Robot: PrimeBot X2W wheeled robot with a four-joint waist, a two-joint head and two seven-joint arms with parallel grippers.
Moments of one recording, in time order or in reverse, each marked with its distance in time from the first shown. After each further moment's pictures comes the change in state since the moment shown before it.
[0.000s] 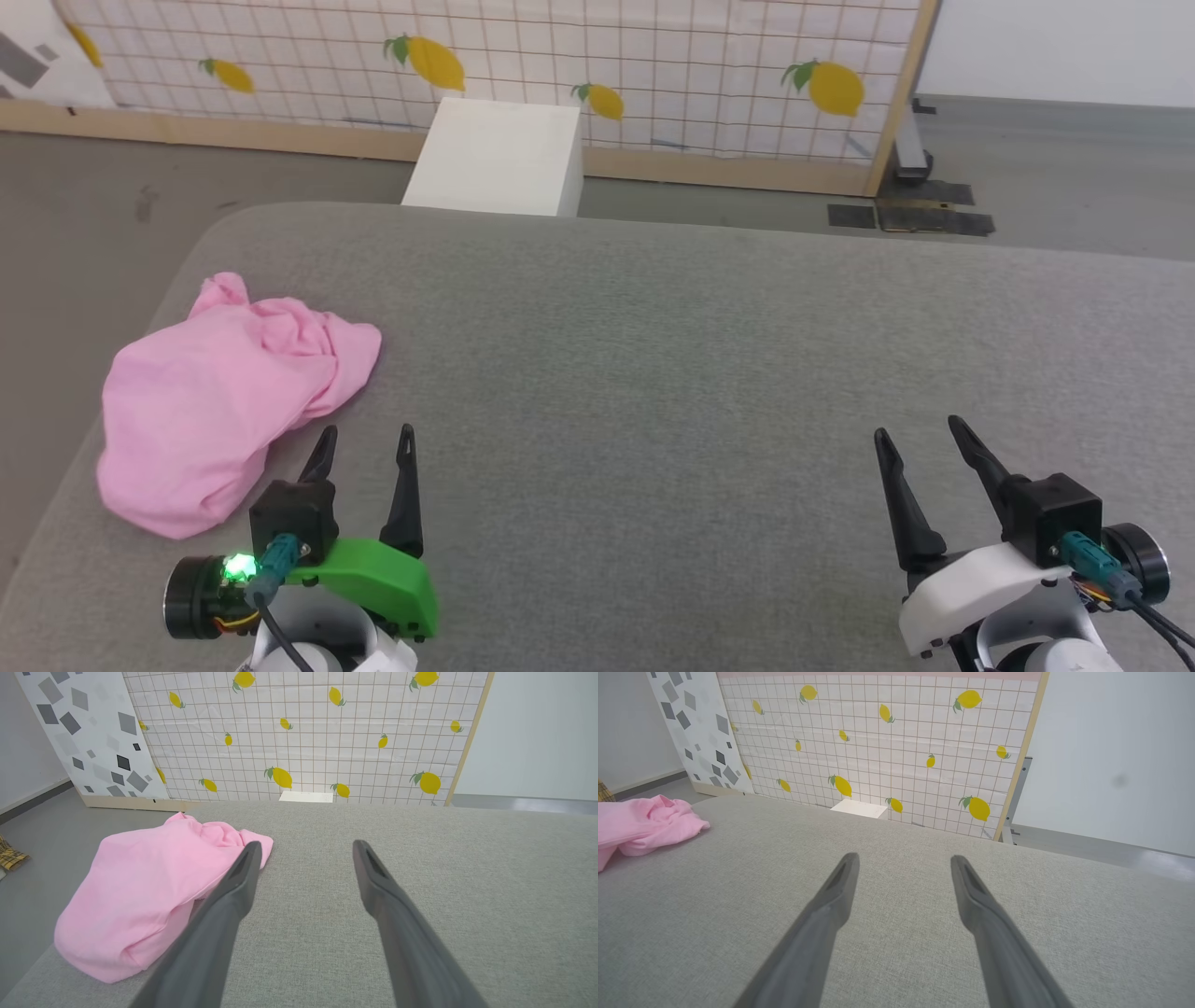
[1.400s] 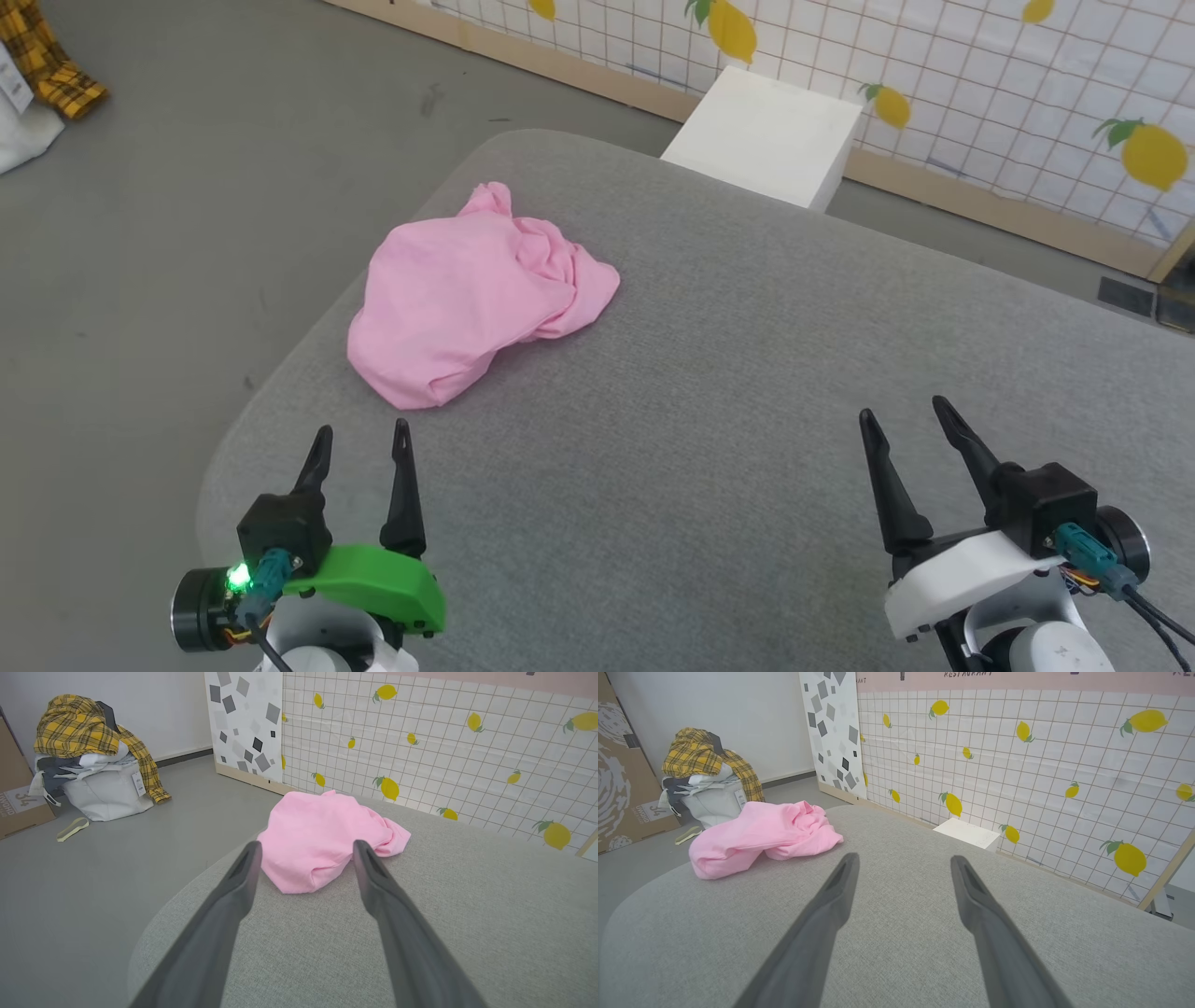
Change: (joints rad) left arm 0.002 0.009 -0.043 0.013 -0.097 0.077 -0.084; right arm -0.038 0.000 0.028 0.035 0.037 0.000 -0.060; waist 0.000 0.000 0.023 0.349
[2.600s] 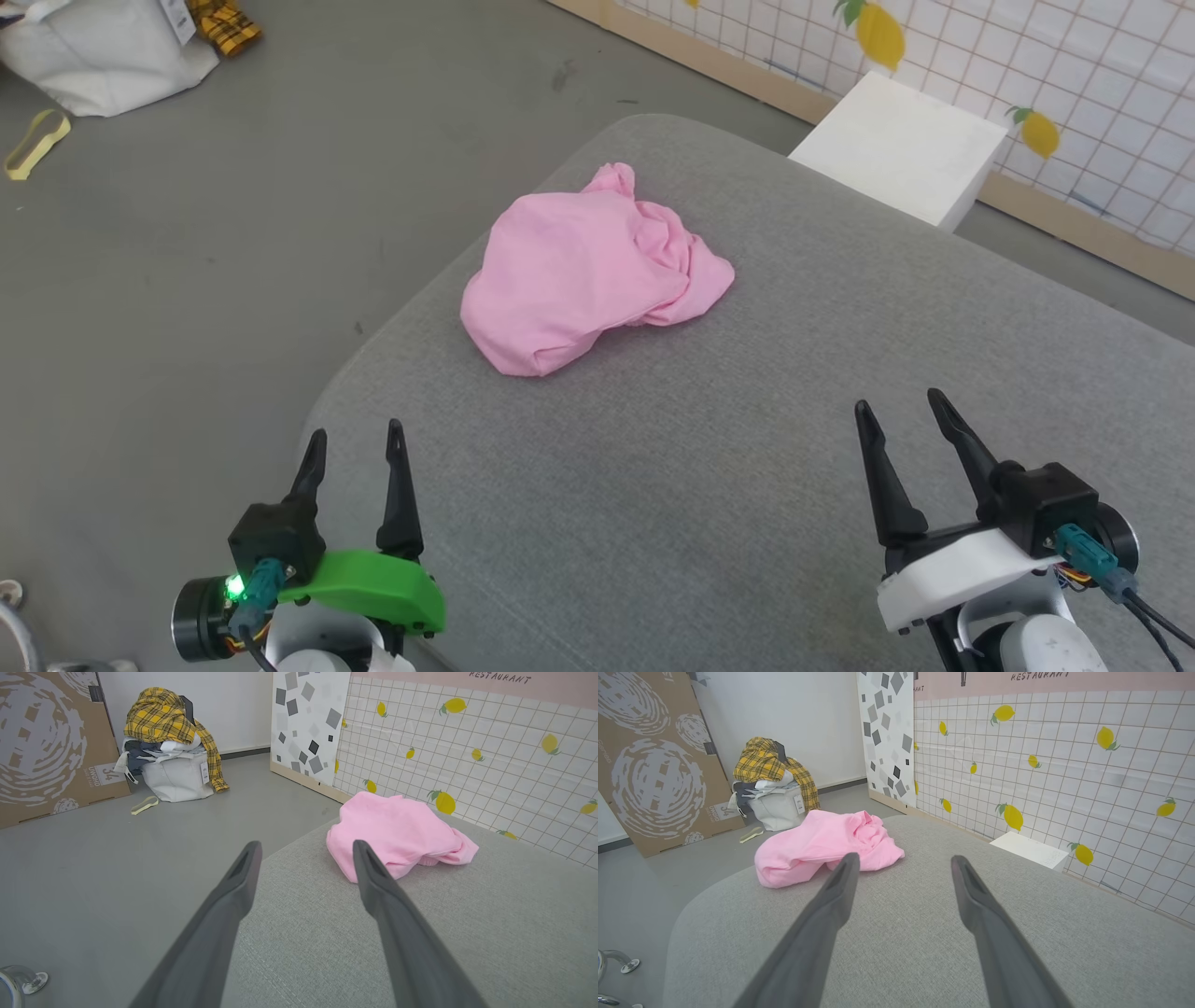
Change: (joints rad) left arm 0.001 0.035 -0.050 0.009 -0.081 0.063 -0.049; right arm -0.022 0.001 0.013 0.043 0.034 0.000 -0.063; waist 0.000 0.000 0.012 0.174
